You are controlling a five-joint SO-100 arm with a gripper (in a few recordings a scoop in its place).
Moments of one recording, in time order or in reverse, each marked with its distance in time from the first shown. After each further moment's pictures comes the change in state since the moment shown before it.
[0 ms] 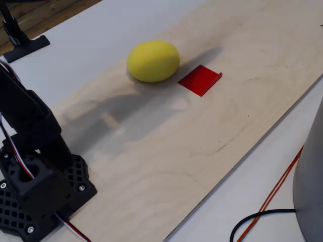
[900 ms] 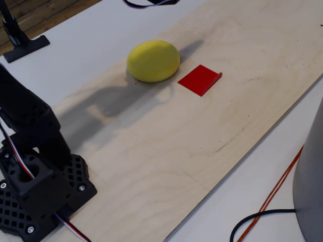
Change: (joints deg) arm -7.0 2.5 0.9 30.3 2.6
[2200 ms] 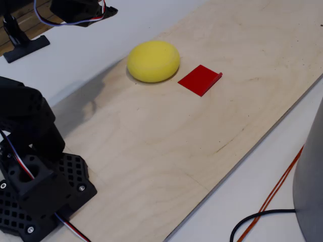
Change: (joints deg) arm -17.1 30.1 19.8 23.5 16.1
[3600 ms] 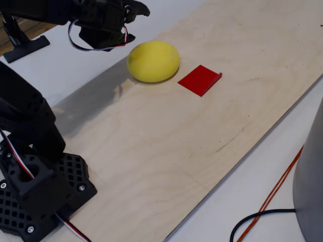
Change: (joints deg) arm 1.1 -29.0 1.2 -26.0 0.9
